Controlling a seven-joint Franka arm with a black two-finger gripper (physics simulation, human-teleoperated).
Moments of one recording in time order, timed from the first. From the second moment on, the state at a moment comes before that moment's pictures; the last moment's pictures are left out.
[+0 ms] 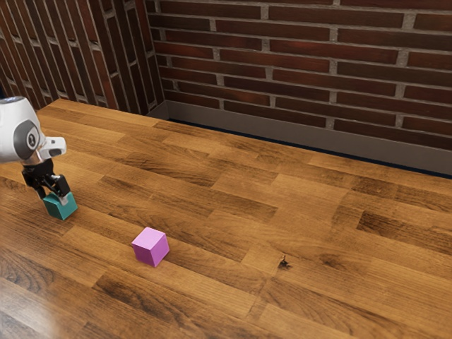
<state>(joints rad) 0.67 0.55 -0.05 -1.70 0.04 2.23 0.53</state>
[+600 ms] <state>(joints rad) 0.67 0.56 -0.06 -1.70 0.04 2.24 0.56</state>
